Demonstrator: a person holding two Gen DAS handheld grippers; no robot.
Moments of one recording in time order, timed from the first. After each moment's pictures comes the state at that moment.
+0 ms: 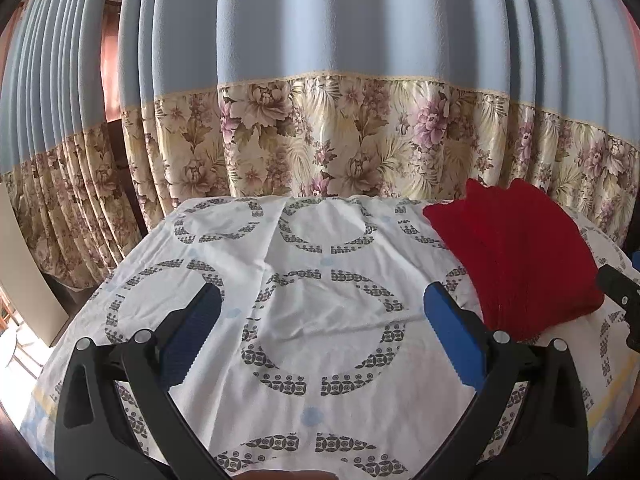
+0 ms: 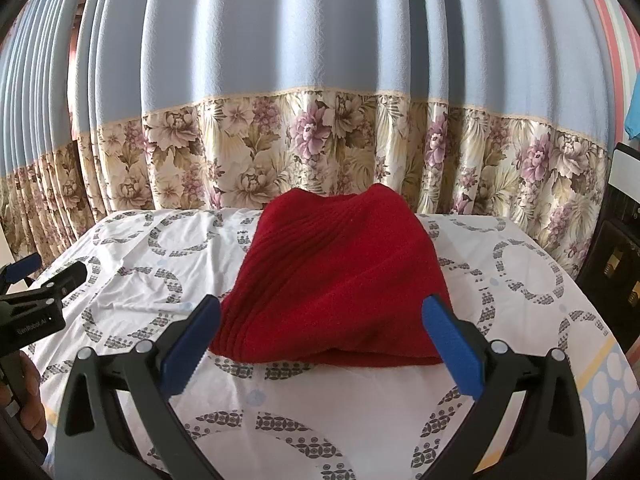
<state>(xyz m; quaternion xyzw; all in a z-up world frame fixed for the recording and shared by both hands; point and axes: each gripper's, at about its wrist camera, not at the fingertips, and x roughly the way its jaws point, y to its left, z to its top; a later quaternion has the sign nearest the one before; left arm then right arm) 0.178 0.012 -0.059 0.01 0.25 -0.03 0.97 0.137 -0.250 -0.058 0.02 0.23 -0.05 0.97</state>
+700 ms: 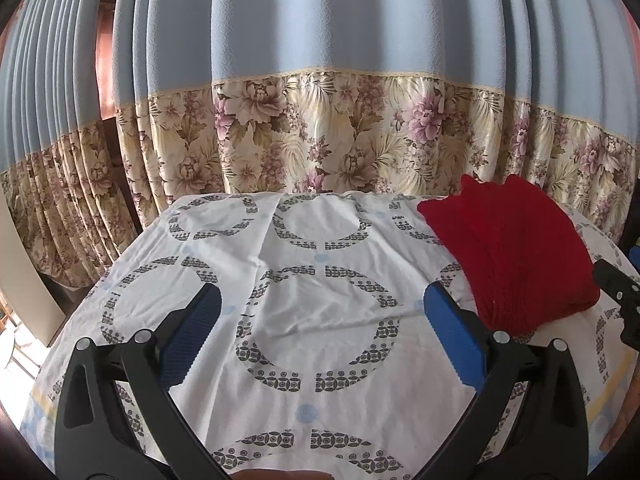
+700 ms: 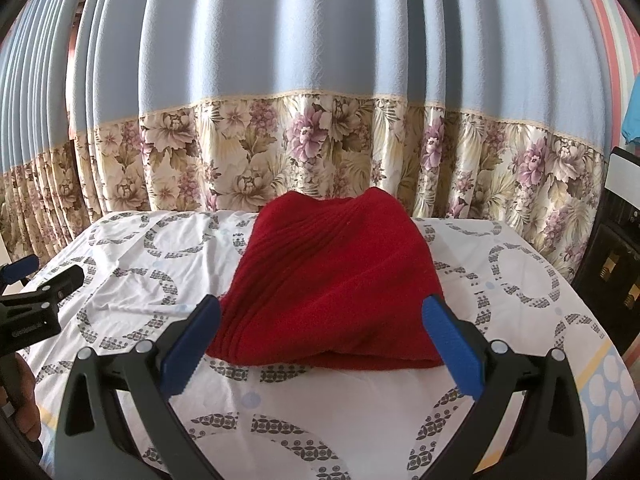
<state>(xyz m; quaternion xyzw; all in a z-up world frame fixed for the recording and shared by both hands) 0.177 0.013 -0.058 0.01 0.26 -0.04 0.97 0.139 -0.256 -0.057 0.02 0.22 -0.06 0.97</state>
